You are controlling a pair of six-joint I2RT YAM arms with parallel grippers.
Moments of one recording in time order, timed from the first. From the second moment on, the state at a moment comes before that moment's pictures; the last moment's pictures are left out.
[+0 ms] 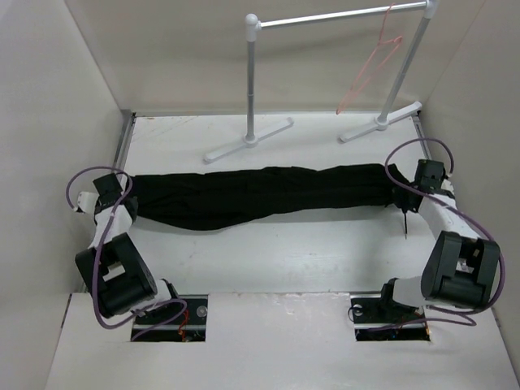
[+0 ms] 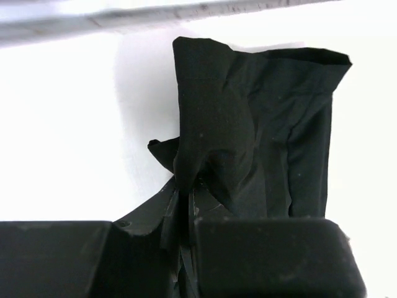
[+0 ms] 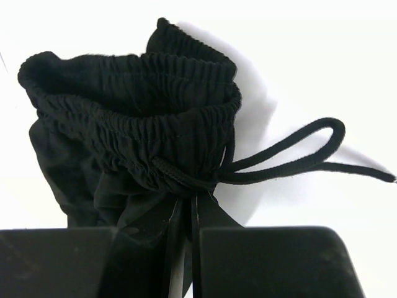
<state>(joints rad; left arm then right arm) 0.47 1.36 0.73 -0.28 -0.20 -0.99 -0.28 1.38 0.82 -0.36 0.08 0.99</state>
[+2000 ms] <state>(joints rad) 0.31 1.80 1.08 -0.26 -0.32 -0.84 -0.32 1.69 1.13 -0.45 0.20 0.78</state>
